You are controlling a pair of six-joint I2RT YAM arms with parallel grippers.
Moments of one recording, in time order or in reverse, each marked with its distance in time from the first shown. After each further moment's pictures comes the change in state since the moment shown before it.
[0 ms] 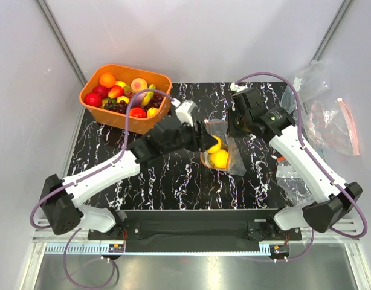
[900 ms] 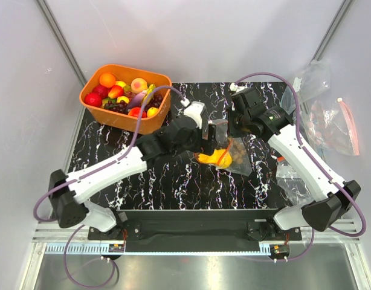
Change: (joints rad) left arm -0.119 0.106 0.204 -0.324 -0.319 0.165; right arm 0.000 0.012 -0.003 0.001 0.026 0.001
